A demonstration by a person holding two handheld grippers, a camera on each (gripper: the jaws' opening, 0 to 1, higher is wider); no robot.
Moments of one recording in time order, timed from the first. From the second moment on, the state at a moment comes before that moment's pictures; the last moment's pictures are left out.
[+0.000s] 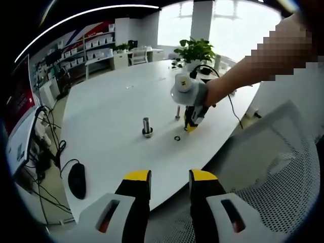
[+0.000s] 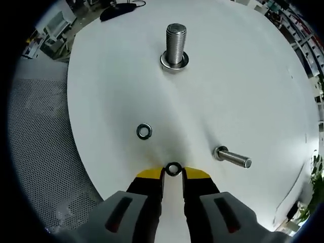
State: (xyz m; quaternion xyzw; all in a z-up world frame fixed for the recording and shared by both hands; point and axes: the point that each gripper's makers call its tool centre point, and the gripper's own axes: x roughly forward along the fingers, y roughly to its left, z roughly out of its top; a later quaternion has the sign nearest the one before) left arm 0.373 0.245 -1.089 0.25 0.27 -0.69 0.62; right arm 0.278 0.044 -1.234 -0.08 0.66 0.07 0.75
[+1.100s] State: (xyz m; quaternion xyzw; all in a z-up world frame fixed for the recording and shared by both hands) left arm 0.377 0.244 -1.093 0.25 0.28 -0.68 0.63; right arm 0.284 0.037 -1.242 -0.07 0.63 0.02 0.77
